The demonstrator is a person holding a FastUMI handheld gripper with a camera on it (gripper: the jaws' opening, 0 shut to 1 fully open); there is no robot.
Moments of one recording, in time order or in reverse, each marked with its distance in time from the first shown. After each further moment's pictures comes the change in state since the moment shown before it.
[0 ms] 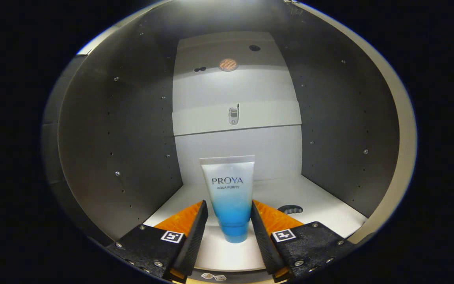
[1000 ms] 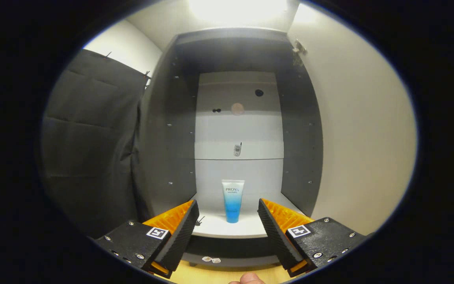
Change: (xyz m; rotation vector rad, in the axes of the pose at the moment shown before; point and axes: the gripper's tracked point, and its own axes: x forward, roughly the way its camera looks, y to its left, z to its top) arm -0.192 0.014 0.059 -0.109 -0.157 0.027
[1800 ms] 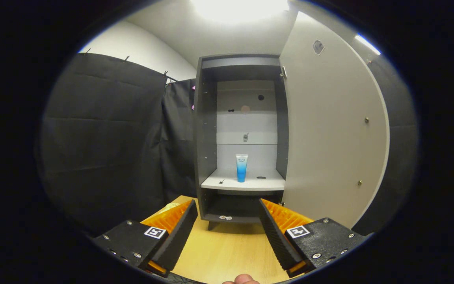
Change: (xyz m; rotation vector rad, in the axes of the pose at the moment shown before) arm -0.238 0.003 -0.005 0.033 0.121 0.078
